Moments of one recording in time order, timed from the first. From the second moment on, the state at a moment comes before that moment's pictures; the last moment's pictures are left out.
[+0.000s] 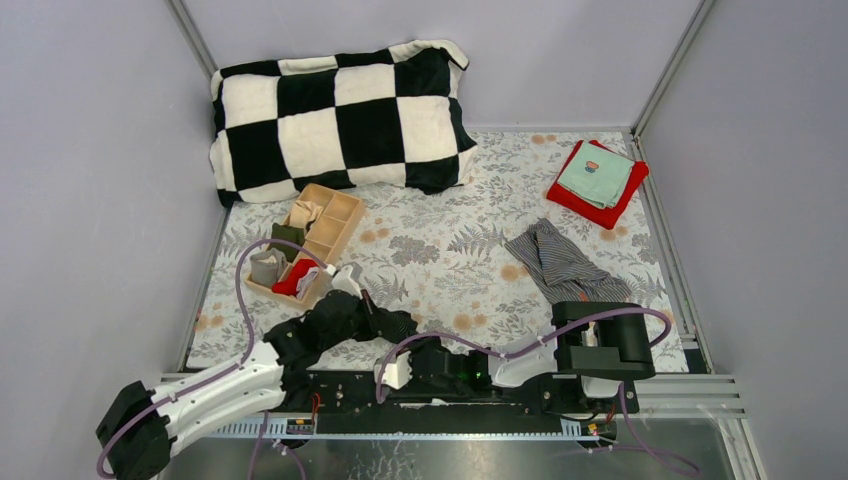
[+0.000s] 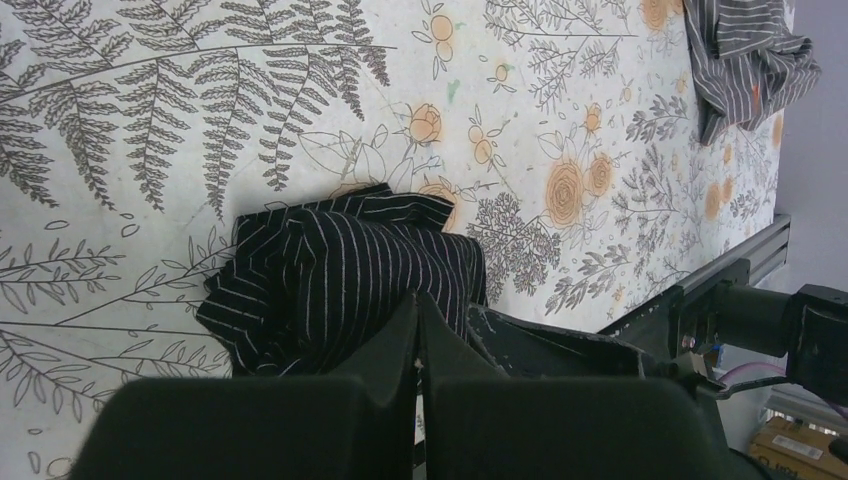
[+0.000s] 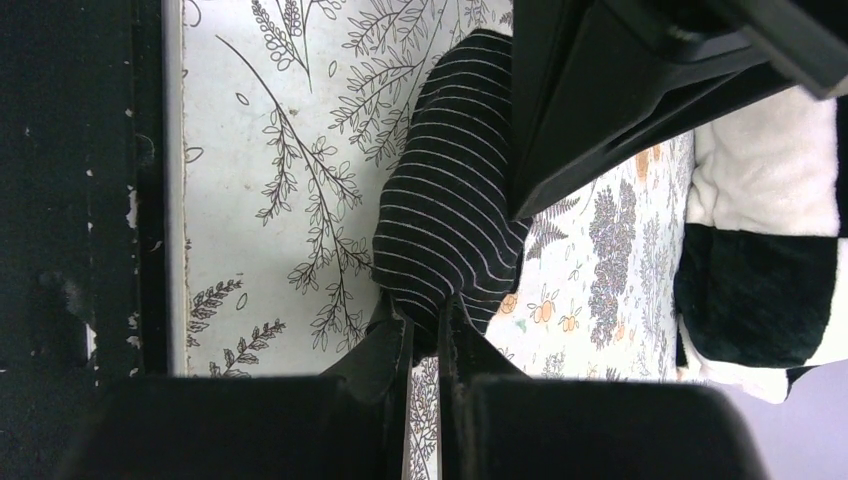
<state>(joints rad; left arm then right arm) -0.86 0.67 0.20 -0.16 -0.07 -0.94 1.53 1.73 0.59 0.55 0.48 -0.69</state>
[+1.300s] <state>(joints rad) -0.86 0.80 0.18 -0.01 -0.09 -1.05 1.55 1.82 0.59 0.75 0.55 -0.71</state>
